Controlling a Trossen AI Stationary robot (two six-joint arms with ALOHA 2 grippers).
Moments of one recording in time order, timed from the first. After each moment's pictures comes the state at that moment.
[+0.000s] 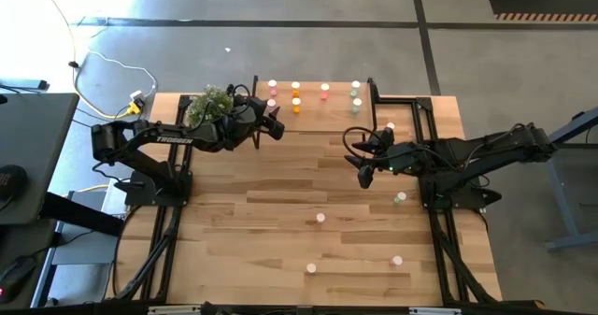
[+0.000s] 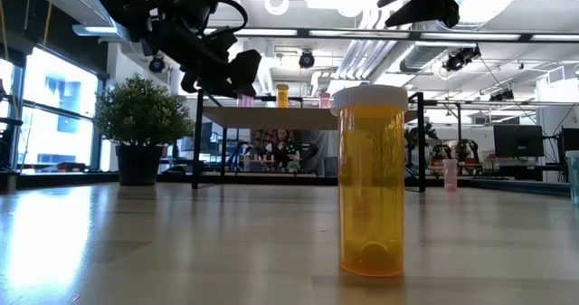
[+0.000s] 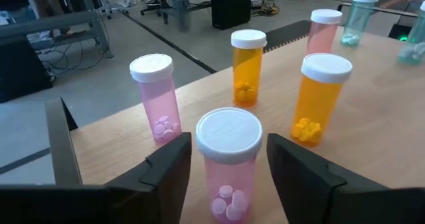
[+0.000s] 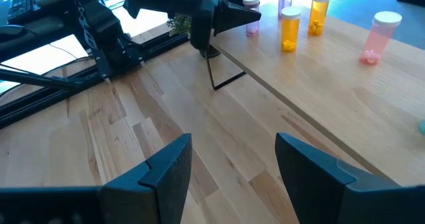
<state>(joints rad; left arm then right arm) 0.49 1.43 0.70 0.39 -0.57 -0.14 0.18 1.03 0.91 -0.40 0.54 0.49</state>
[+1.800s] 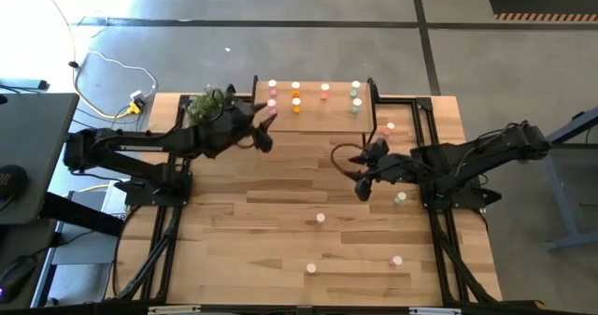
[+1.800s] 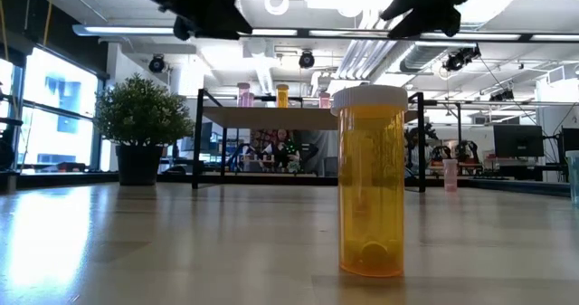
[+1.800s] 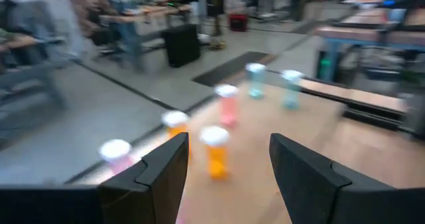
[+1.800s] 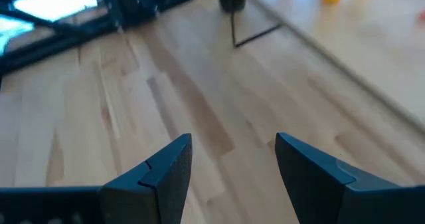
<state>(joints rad) 0.28 1.13 0.75 0.20 -0.57 -0.02 0.24 1.10 0.91 -0.46 0.47 0.53</state>
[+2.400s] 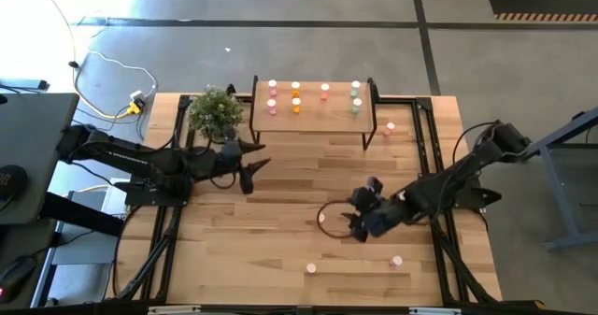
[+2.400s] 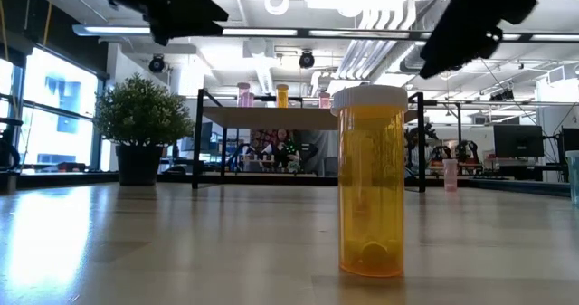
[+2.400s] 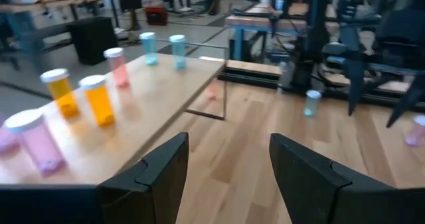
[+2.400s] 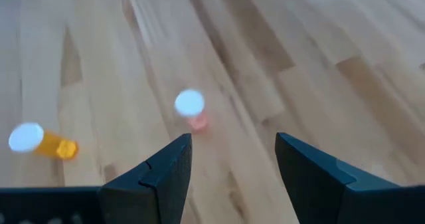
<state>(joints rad) -0.03 0.96 0.54 0.21 -0.53 -0.09 0.54 1.38 0.91 -0.49 0.53 0.77</state>
